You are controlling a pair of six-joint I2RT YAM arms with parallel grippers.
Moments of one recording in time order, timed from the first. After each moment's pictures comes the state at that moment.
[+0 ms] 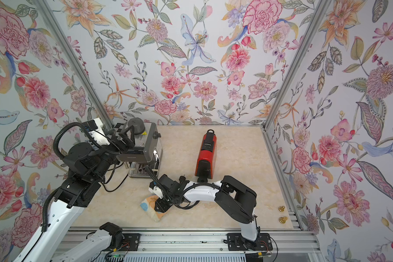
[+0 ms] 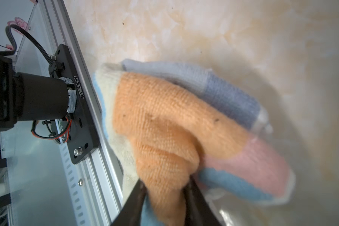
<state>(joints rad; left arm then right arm) -0.38 0.87 1.12 -0.23 -0.20 -0.40 1.15 1.91 1.17 -0.22 -0.38 0.35</state>
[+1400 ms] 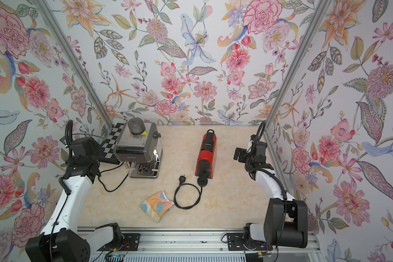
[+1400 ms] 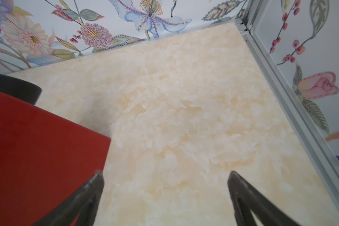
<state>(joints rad) 0.22 1.15 0.97 -0.32 -0.54 -0.44 -0.05 1.39 0.82 -0.09 -0.06 0.14</state>
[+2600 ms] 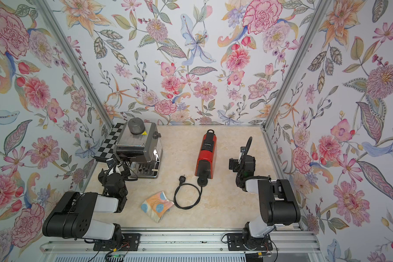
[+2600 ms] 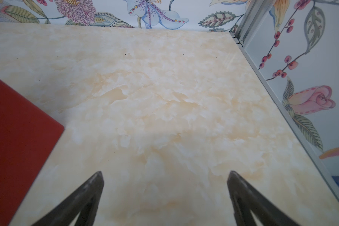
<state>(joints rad) -0.08 1.47 0.17 1.16 -0.61 0.08 0.06 1.57 0.51 0.58 0.14 -0.02</state>
